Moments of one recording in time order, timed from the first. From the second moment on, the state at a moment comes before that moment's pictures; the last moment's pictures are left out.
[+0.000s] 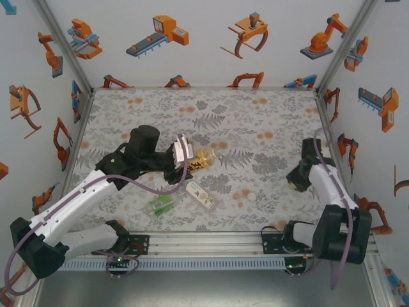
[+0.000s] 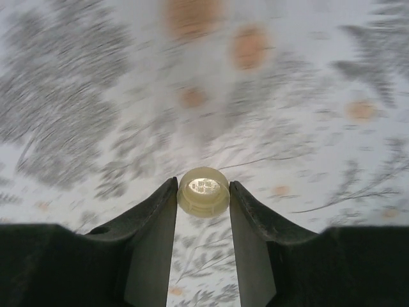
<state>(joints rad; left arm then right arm) -0.76 1.04 0.98 -0.50 0.50 0.51 0.00 1.26 0.77 -0.75 0.15 0.73</state>
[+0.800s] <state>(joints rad) -0.76 0.79 0.84 -0.50 0.35 0.41 0.54 1.89 1.27 -0.74 0.11 0.74</state>
